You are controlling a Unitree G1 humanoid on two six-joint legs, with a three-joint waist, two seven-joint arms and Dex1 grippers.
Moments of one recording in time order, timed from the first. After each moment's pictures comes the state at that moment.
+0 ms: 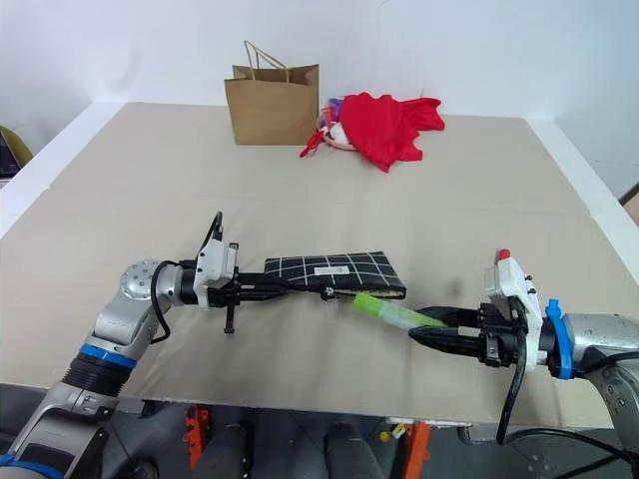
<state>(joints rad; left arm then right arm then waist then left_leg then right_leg) -0.49 0.44 -0.18 0.14 -0.33 -0.02 -1.25 0.08 -0.98 -0.37 -0.33 0.73 0.61 1.24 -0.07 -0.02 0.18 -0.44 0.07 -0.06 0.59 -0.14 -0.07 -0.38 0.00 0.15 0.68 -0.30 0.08</state>
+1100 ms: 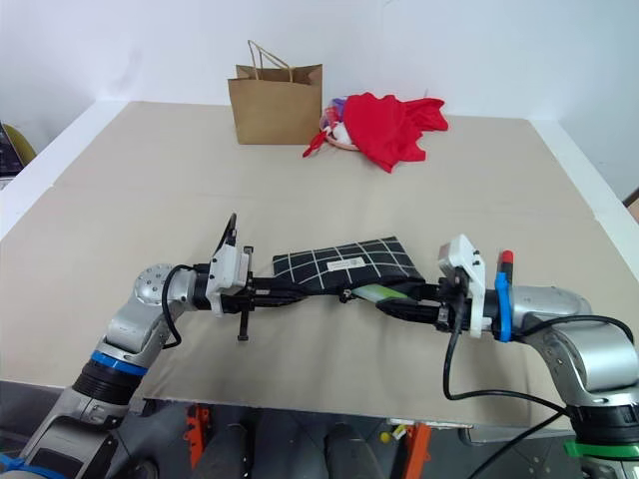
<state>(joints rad) -0.47 0.39 -0.22 0.04 -0.33 0.01 -1.22 -0.22 -0.87 -0.12 -0.25 0.66 0.67 1.12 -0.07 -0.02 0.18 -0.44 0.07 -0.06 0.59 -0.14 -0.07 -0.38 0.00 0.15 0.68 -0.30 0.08</state>
